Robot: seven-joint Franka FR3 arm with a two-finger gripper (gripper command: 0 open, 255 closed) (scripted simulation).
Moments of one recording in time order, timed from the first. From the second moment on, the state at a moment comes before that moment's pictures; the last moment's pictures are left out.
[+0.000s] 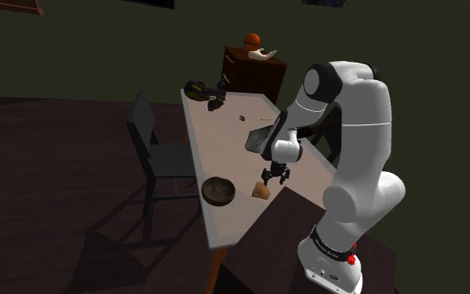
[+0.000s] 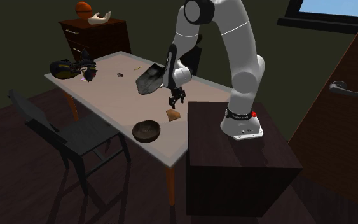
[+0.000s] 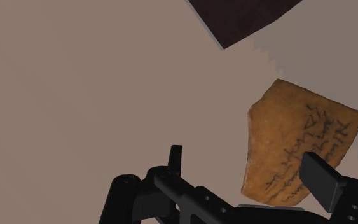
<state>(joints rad) -0.48 0.53 -0.19 -2.46 0.30 2.88 -0.25</state>
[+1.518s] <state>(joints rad) -0.53 0.63 -0.10 -2.25 0.38 2.73 -0.21</state>
